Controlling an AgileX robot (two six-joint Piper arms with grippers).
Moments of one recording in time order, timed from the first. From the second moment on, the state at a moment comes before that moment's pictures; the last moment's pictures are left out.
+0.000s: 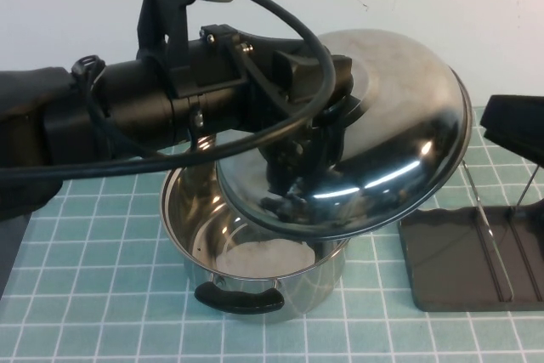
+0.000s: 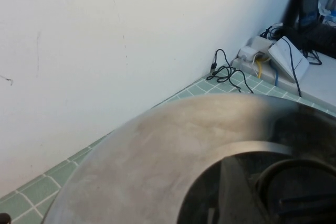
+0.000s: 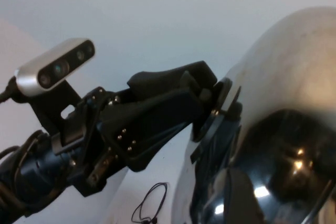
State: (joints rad) right arm 0.00 1.08 -0.67 1.69 1.01 -1.02; left arm -0.43 1.33 -1.06 -1.67 0.53 1.50
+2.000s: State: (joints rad) right arm 0.07 1.17 -0.78 1.66 1.00 -1.33; left arm -0.43 1.32 -1.07 -1.55 0.47 1.56
